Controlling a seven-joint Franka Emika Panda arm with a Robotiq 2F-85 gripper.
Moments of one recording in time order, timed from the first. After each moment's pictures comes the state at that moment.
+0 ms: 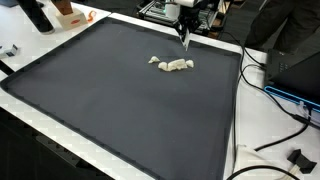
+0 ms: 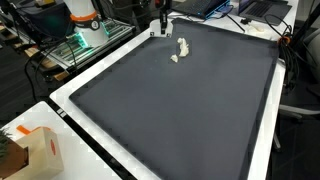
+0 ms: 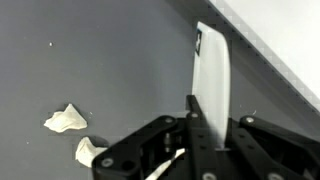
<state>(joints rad) 0.19 -0.03 0.26 -2.65 -0.03 2.58 -0.24</state>
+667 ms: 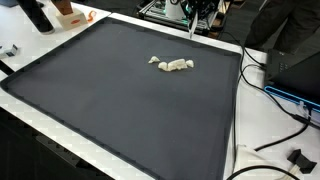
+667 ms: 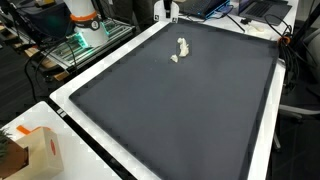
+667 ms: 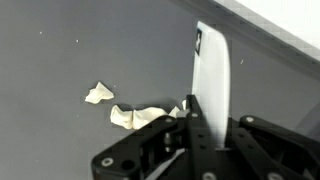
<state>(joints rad) 0.23 -0.18 0.29 -2.58 -0.09 2.43 0.10</state>
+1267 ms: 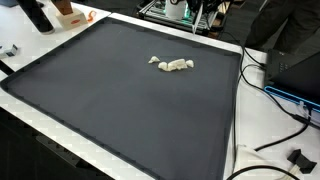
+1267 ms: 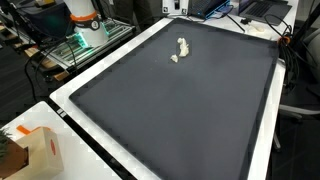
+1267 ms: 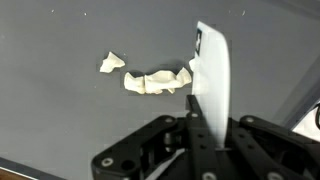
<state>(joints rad) 0.23 -0.18 0.30 -2.48 -0.16 2.41 0.27</state>
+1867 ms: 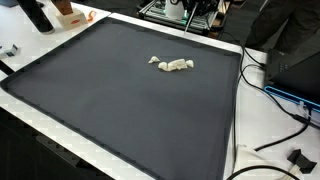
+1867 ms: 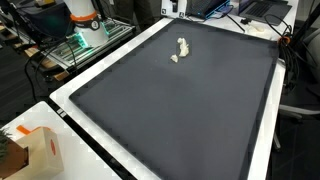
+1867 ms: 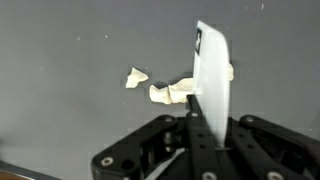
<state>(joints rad) 0.21 -0.14 0.32 -2.44 -0.29 2.30 0.56</state>
